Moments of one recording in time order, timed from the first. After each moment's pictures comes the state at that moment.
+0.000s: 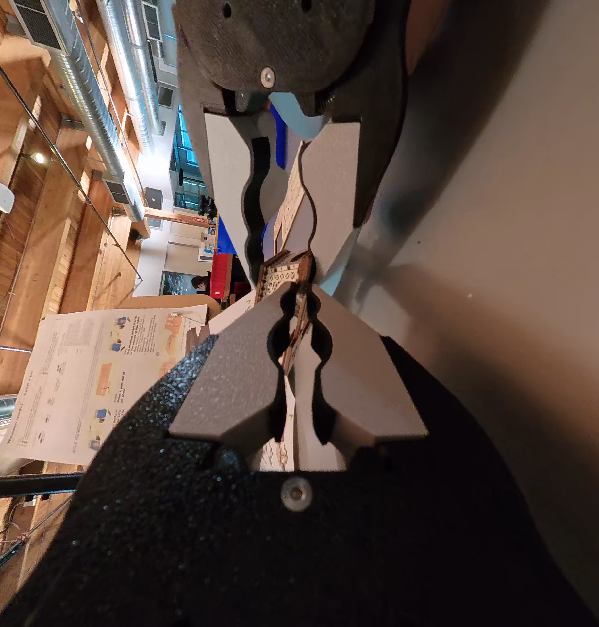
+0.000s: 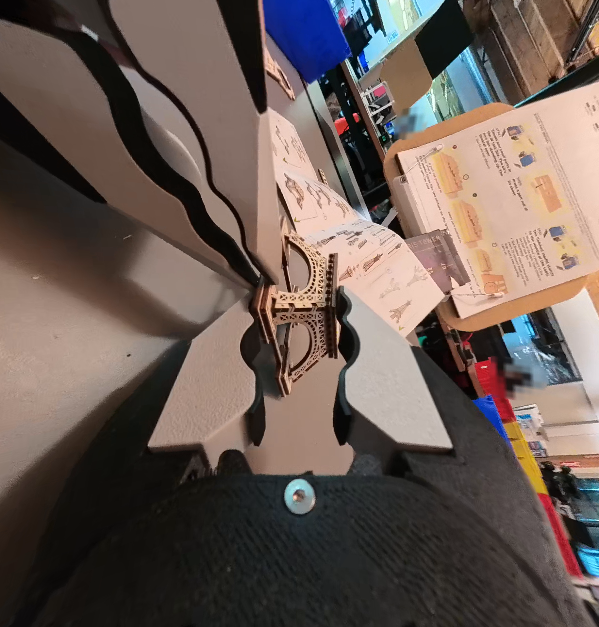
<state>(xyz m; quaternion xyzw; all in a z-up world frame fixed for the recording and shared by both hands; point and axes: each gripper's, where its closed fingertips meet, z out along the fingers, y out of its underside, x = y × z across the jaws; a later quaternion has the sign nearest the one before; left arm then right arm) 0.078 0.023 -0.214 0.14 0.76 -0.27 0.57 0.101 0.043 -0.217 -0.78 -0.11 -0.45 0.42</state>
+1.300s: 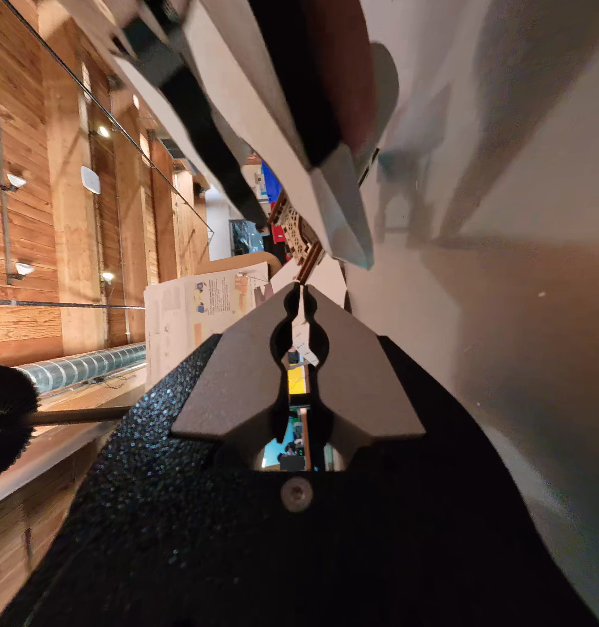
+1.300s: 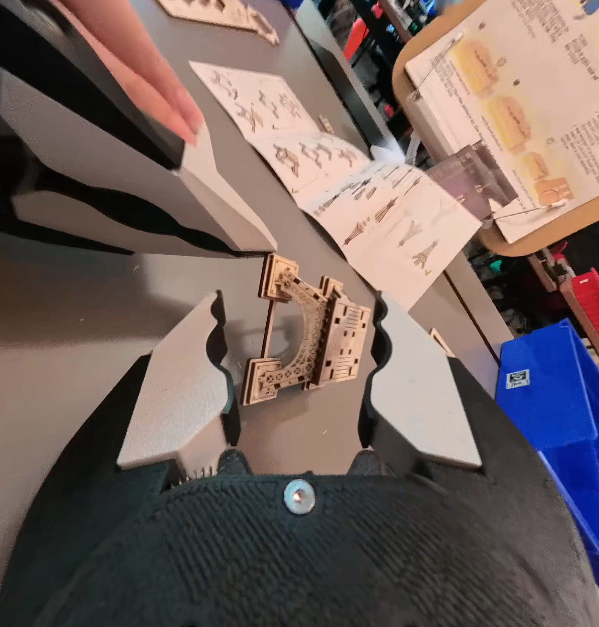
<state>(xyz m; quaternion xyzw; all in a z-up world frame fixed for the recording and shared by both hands) 0.085 0.029 -0.194 0.14 0.72 -0.11 0.67 0.096 0.024 -0.203 -0.84 0.03 -0.36 0.40</state>
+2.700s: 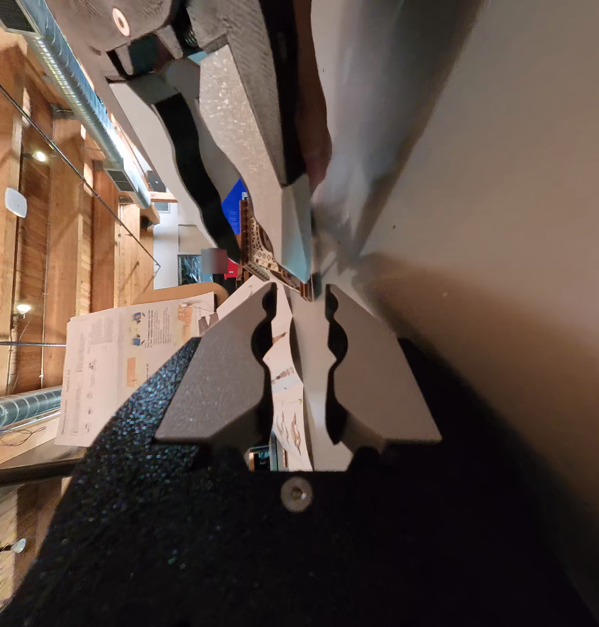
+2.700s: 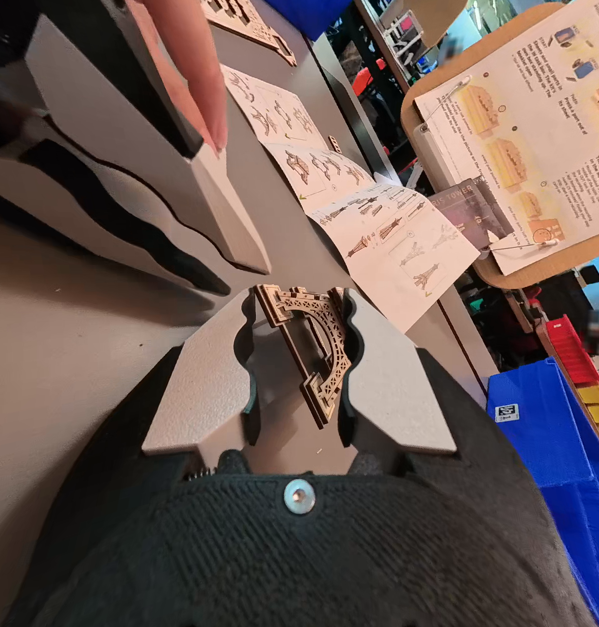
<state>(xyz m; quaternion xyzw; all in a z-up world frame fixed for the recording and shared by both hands) 0.078 0.021 -0.229 0.16 0.76 -0.19 0.60 0.100 0.028 -0.216 -0.82 -0.03 -0.38 0.42</state>
